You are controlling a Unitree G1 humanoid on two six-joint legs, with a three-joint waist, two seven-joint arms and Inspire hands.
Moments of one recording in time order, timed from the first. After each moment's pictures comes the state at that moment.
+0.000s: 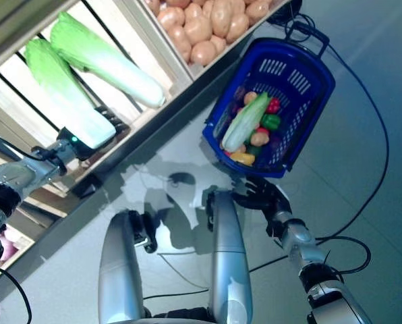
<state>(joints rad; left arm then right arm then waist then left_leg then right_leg) -1.01 0.93 -0.93 0.90 1.02 -0.25 0.50 -0.32 -0.59 0.32 0.74 0.80 -0.17 0.17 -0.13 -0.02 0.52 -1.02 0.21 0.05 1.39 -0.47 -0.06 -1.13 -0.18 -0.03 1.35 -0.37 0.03</state>
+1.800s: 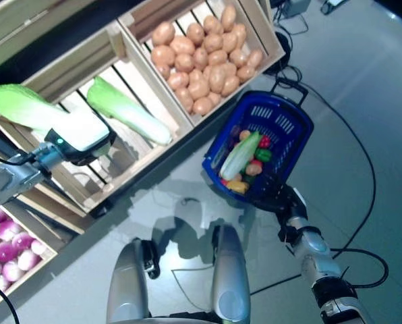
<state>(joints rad) -0.89 1.06 -0.86 0.78 0.94 -0.46 0.61 -0.18 -0.58 0.21 0.61 0.83 -0.19 0.13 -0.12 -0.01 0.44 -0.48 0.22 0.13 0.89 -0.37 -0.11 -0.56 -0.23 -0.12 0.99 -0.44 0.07</state>
